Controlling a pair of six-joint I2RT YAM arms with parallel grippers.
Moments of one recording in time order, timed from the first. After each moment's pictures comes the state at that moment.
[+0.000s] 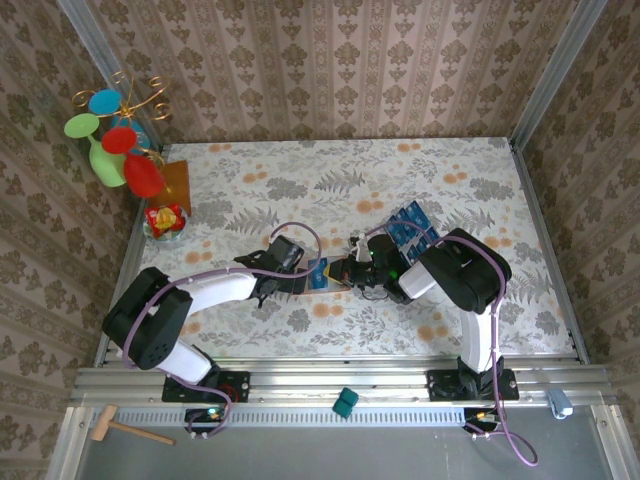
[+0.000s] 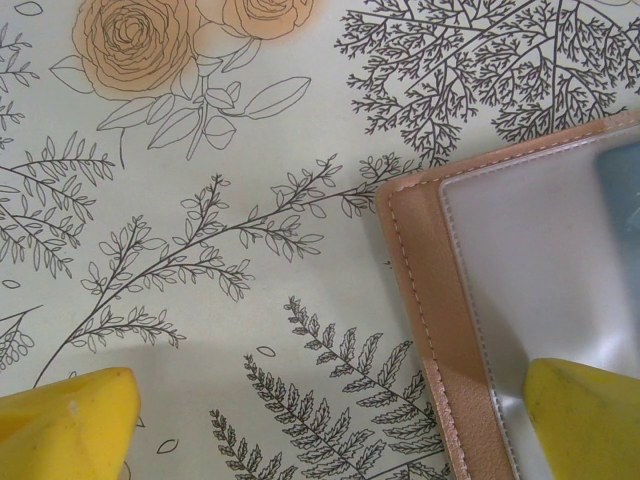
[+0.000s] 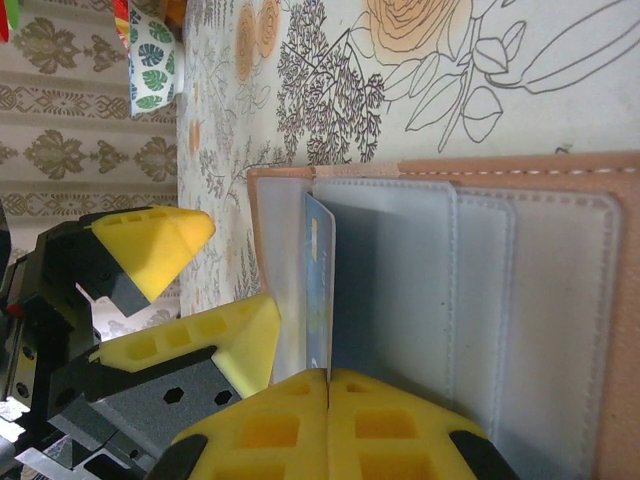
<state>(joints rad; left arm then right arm) -0.74 1.51 0.70 -0.29 -0.29 -0.38 0.57 1.97 0.64 0.83 -0.60 1.05</state>
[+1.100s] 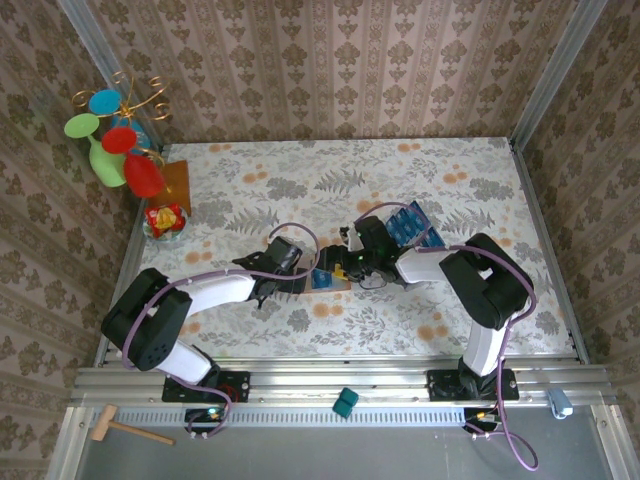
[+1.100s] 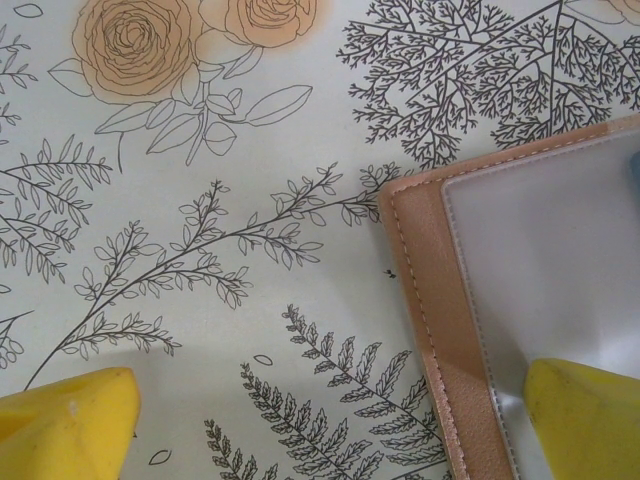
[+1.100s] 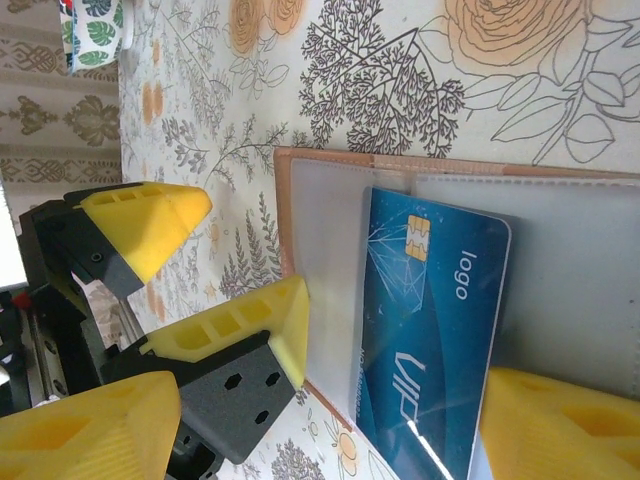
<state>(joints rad) -0.73 1.50 0.67 -0.24 -0.28 -0.39 0.60 1.81 0.83 0.27 -0.56 0.86</state>
